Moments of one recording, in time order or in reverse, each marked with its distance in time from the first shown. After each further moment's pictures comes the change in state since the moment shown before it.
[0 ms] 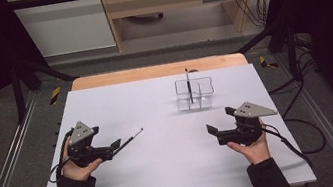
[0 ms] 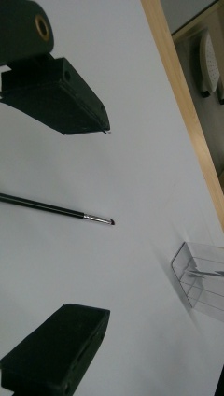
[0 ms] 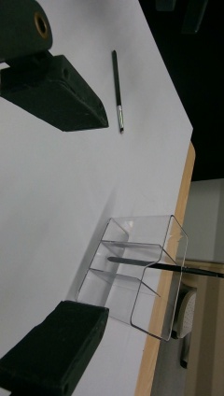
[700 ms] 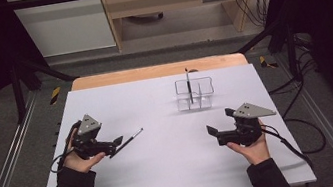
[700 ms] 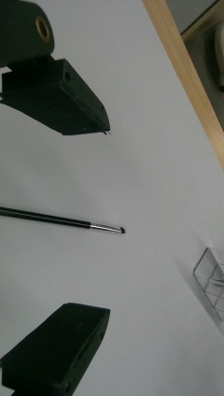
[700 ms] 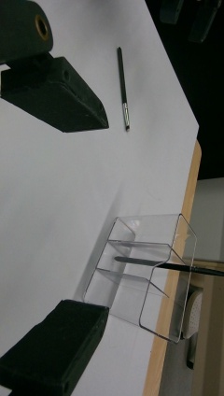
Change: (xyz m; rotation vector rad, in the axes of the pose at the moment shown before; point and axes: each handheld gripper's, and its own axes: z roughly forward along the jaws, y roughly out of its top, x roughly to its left) left arm 0.003 0.014 0.018 0.115 0.004 0.057; right arm 0.000 -0.003 0.002 0.019 -0.001 0.004
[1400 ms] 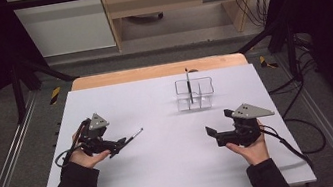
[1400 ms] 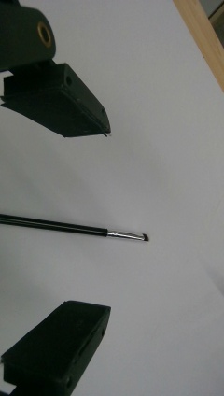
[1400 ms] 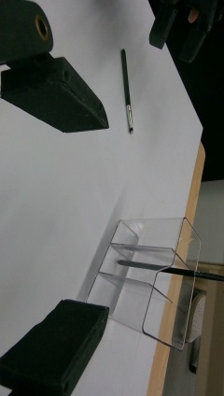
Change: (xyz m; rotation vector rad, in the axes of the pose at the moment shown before) left arm 0.002 -0.001 0.025 0.118 -0.002 0.029; right arm 0.001 -0.001 0.002 0.012 0.006 -0.004
